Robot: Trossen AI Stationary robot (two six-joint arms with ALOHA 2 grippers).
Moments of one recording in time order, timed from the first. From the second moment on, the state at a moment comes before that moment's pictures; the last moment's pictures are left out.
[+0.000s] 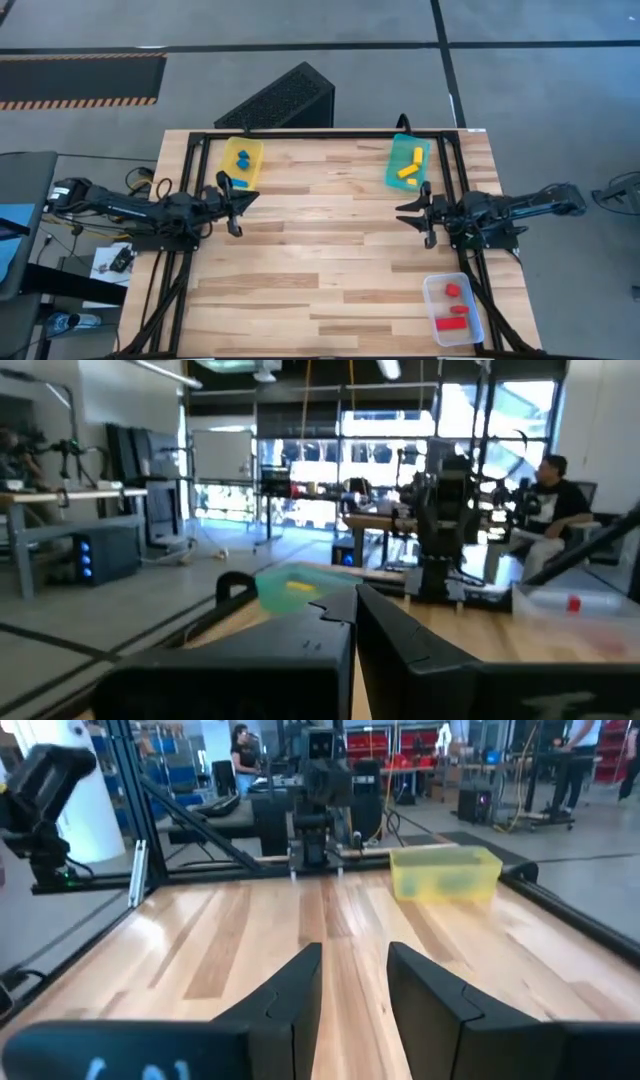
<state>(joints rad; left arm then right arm) -0.09 0.64 0.01 0.82 -0.39 0.02 0.14 0.23 0.06 0.16 0.21 0.06</state>
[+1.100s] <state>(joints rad) -0.09 0.02 0.01 0.06 -0.22 0.00 0.16 0.01 0.01 0.05 0.18 0.05</state>
